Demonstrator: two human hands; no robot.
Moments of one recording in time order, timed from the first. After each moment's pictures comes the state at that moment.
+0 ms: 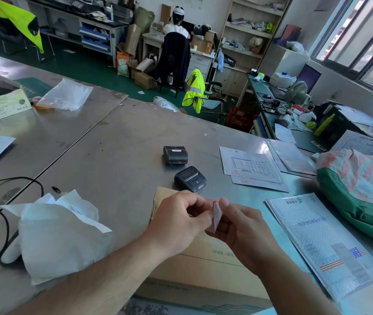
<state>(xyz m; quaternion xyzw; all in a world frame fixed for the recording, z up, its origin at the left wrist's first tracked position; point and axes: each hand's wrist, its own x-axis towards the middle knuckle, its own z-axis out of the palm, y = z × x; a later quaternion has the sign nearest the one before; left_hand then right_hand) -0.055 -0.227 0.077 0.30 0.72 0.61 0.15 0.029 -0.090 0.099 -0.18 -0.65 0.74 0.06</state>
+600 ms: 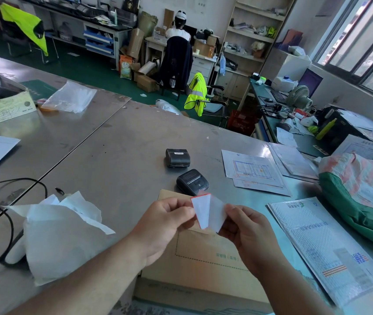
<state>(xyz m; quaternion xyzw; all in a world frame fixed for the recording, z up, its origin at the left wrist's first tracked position) -0.068 -0.246 0.061 0.13 0.54 0.77 0.33 0.027 -0.085 0.082 -0.24 -0.65 0.71 0.14</state>
